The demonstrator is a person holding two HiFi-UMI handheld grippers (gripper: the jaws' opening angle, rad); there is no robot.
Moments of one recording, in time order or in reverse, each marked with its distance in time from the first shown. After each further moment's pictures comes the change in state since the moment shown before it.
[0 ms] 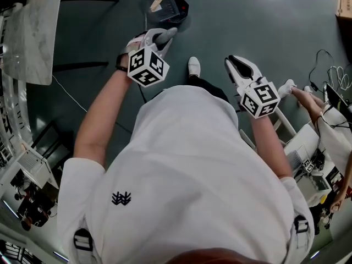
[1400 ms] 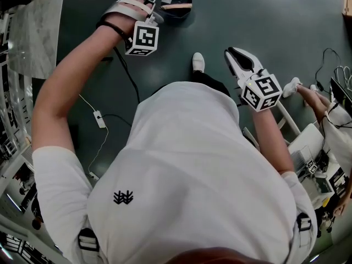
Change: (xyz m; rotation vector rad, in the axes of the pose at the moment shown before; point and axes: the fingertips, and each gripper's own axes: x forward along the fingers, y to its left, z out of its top) left arm 0.014 0.099 -0.026 1.216 0.584 0.176; right arm -0.007 -0.007 -0.001 0.013 -0.045 0.044
